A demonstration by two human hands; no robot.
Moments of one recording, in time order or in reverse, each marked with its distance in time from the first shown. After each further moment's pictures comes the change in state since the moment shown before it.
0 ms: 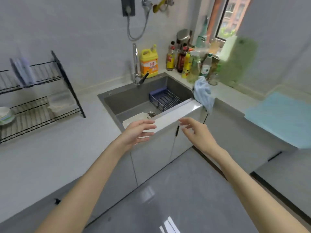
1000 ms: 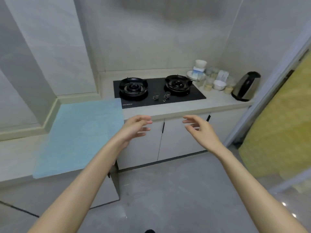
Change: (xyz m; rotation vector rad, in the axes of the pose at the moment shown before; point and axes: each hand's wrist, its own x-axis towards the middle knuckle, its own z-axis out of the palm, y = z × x) left_hand 0.113 0.075 0.799 0.444 -1.084 0.172; right_hand -0.321 0.361 -0.479 -0.076 1.013 0.832
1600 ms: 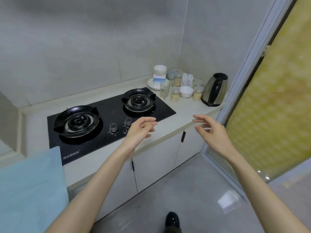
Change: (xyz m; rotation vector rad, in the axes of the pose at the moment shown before) left_hand 0.290 0.086 0.151 0.078 -0.246 0.178; right_hand 0.201 0.128 -0.126 -0.034 0.329 0.185
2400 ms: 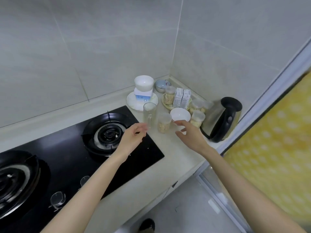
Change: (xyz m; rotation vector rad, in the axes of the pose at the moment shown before) left_hand 0.375 -0.005 0.057 0.112 0.016 -0.066; right_hand 0.381 0.148 0.046 -0.199 -0.219 0.107
